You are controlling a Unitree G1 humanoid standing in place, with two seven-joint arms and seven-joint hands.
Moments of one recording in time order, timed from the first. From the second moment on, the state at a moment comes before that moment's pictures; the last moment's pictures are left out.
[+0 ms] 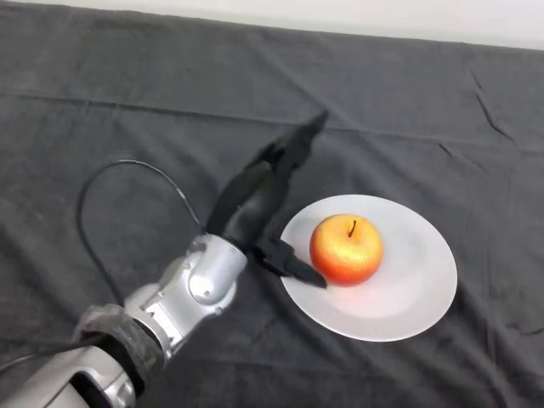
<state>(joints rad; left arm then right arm) -0.73 0.34 -0.61 0.82 0.01 -0.57 0.42 -0.45 -0.37 -0.81 1.76 0.02 -1.23 -0.29</state>
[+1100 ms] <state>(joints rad) -0.37 0.64 -0.01 0.59 -0.22 -0.65 0.53 -0.44 -0.37 -0.81 1.76 0.02 -1.23 -0.29</state>
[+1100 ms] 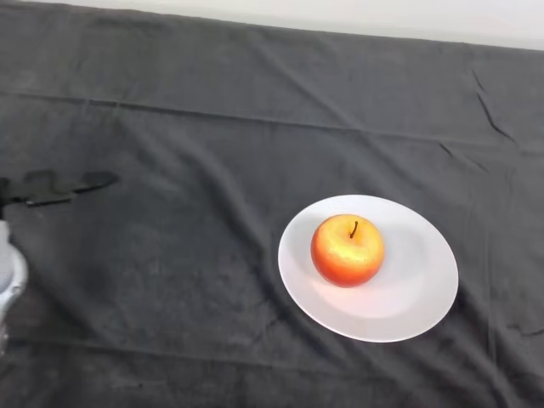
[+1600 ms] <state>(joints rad) -0.26 0.69 0.22 0.55 -0.25 -0.63 0.63 -0.44 -0.37 -0.81 1.76 0.02 -1.23 -0.29</state>
